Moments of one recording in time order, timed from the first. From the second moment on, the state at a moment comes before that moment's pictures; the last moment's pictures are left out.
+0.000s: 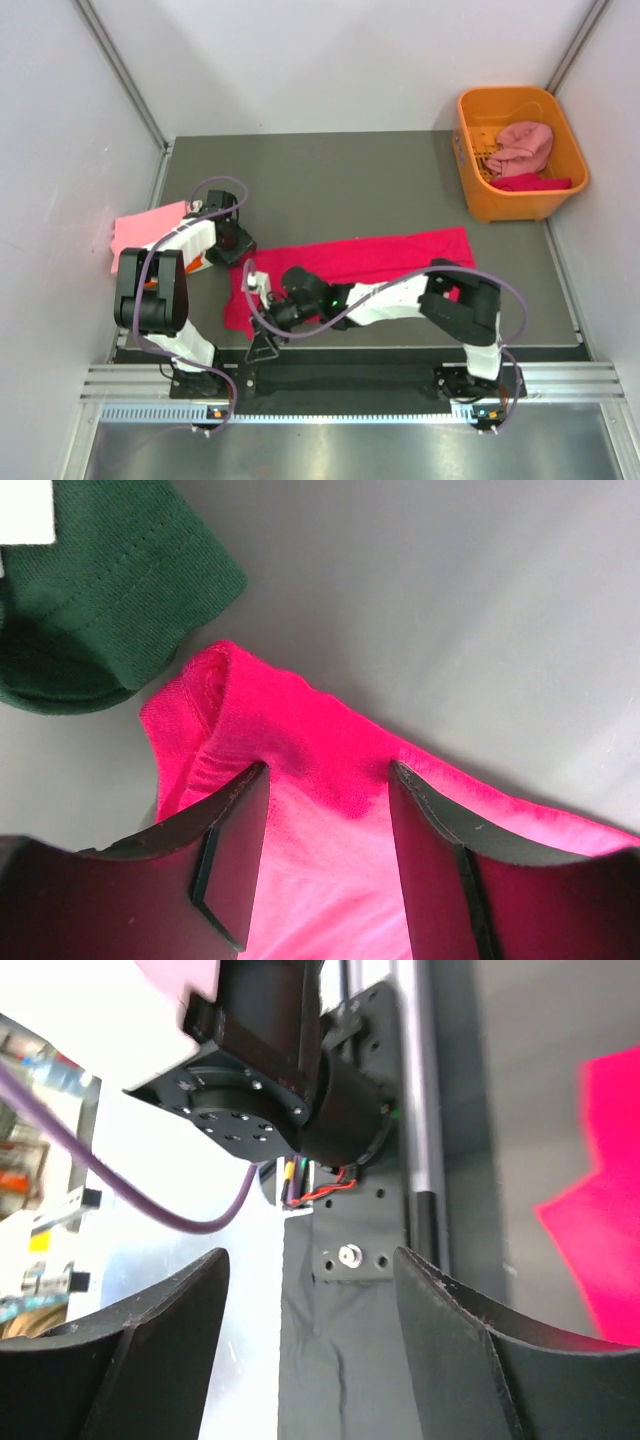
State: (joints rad) left arm -0.07 1.64 0.96 -0.51 -0.02 -0.80; right arm 1.26 1.95 1.12 0.43 -0.61 0.53
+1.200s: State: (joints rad) left arm -0.07 1.35 0.84 -0.49 0.10 -0.72; right arm 0.62 1.72 1.27 -0.41 -0.35 0.10
